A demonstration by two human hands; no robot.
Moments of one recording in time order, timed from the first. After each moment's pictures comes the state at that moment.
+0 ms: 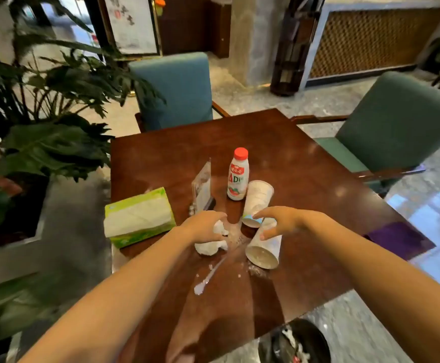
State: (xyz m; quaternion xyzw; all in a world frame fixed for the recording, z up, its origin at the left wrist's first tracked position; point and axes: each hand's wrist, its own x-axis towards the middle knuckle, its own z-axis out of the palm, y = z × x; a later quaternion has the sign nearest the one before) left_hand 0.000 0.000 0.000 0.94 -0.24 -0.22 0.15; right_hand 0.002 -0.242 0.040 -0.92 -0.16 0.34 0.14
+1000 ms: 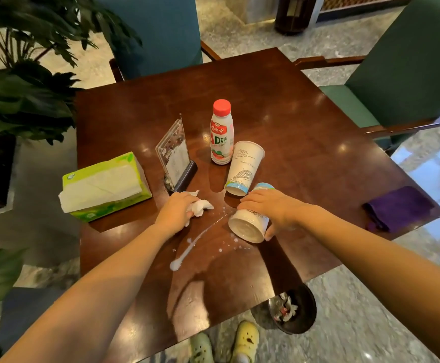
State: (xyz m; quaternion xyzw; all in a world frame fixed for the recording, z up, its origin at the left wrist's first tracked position) left_hand 0.007 0.000 -0.097 0.97 -0.14 -0.08 0.20; right_hand 0.004 -0.279 -0.033 -0.90 -0.38 0.23 0.02
